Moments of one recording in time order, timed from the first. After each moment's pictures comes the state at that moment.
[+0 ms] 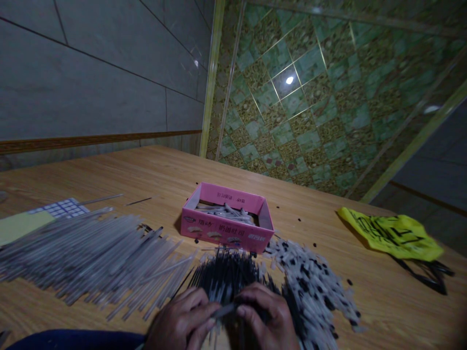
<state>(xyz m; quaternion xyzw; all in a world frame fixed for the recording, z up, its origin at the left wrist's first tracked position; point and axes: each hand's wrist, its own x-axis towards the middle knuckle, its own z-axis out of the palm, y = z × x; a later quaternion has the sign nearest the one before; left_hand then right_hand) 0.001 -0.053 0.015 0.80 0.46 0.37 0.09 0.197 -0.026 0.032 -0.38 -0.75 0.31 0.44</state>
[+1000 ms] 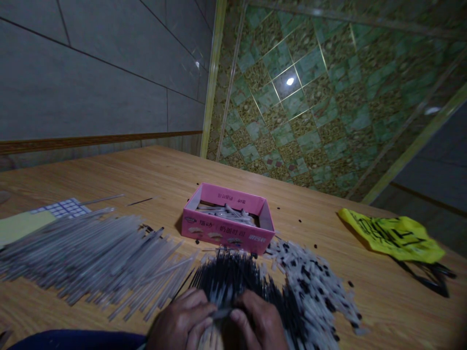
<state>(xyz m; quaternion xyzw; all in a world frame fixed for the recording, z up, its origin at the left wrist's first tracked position) 0.004 -0.054 0.011 0.77 0.49 0.40 0.10 0.195 -0.026 0.007 -0.41 -0.84 0.17 0.31</state>
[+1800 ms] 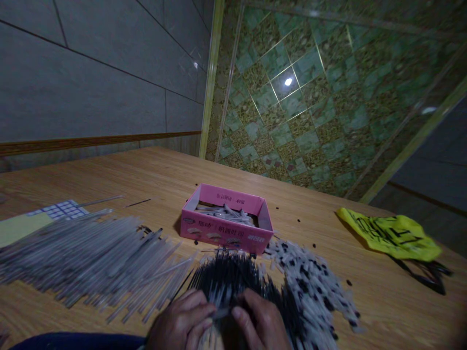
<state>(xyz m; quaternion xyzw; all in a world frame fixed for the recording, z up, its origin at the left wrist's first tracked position) 0.003 -0.053 0.007 0.76 0.49 0.40 0.13 0.198 -0.027 0.010 -0.46 -0.83 0.17 0.27</state>
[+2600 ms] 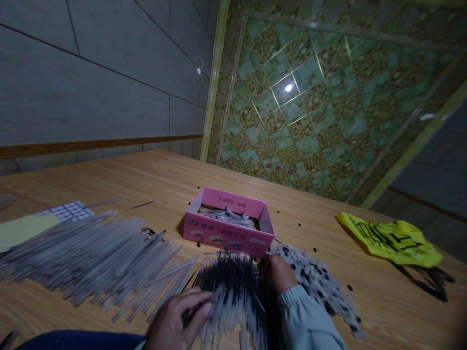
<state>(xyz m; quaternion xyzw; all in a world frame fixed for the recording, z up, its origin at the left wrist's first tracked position) -0.007 -0.047 0.002 0.56 0.55 0.49 0.39 0.243 0.077 0.010 -0.65 -0.75 0.06 0.09</state>
